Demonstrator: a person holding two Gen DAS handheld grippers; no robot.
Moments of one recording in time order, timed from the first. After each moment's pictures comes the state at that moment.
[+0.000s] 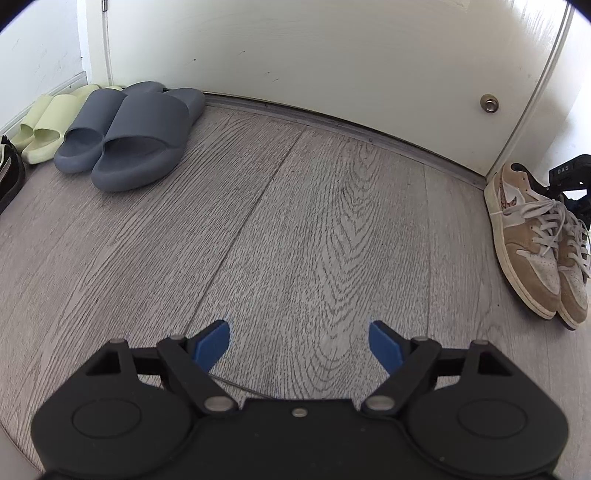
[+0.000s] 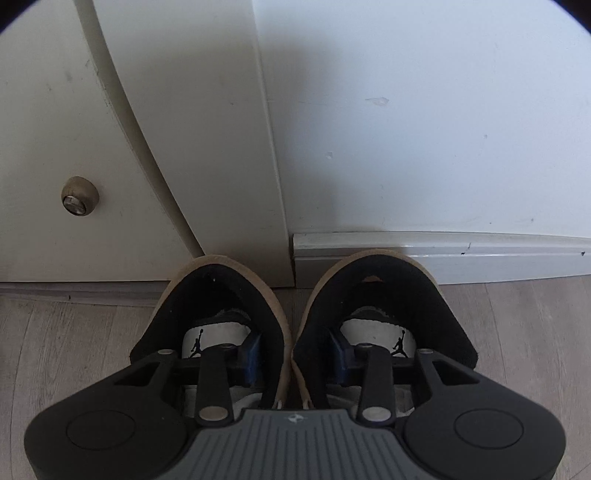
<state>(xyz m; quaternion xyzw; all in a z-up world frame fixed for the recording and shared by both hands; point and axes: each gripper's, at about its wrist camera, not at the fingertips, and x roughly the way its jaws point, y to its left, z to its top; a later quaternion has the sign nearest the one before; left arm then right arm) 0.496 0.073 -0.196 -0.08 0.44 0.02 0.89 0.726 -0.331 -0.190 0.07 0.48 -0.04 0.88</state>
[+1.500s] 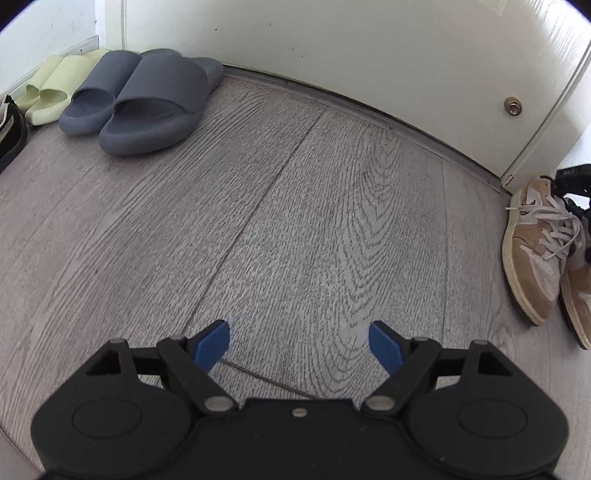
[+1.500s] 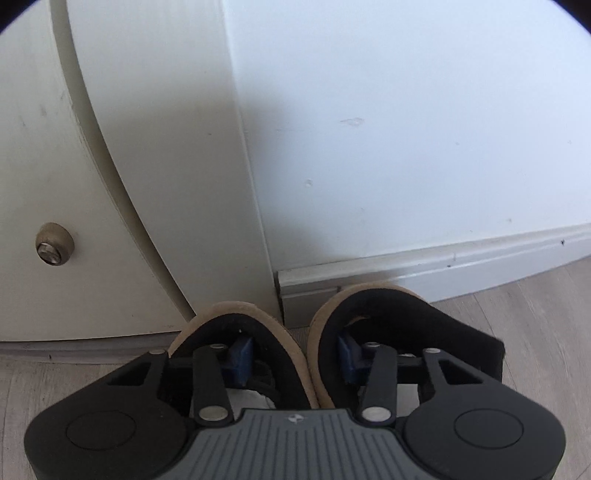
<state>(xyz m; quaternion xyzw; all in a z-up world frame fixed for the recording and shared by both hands) 0.498 0.094 -0.206 -0.11 0.46 0.02 0.88 0.717 -0.319 -0.213 0.12 0.36 -0.12 0.92</state>
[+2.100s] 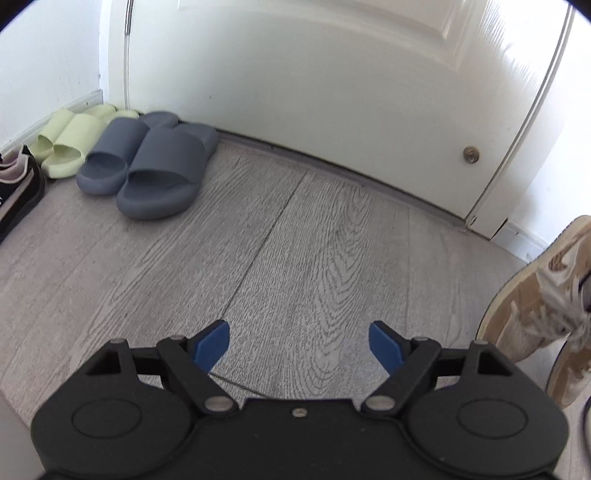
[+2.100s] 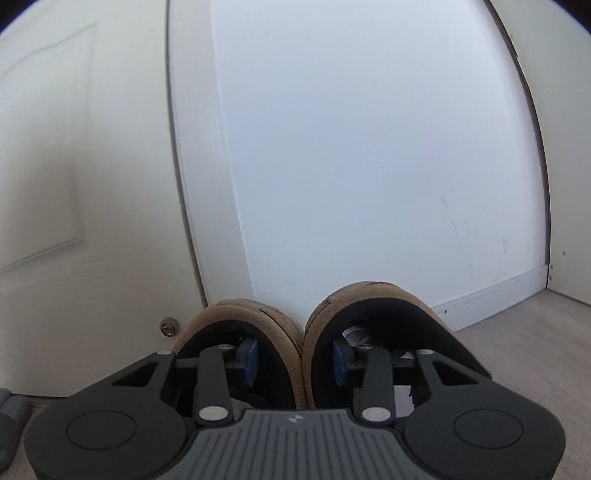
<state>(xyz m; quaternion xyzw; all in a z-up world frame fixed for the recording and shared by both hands) 0.456 0.093 -0.140 -0.11 0.39 0.01 0.92 0.455 -0.267 -0.146 0.10 0.08 -0.13 0.98</state>
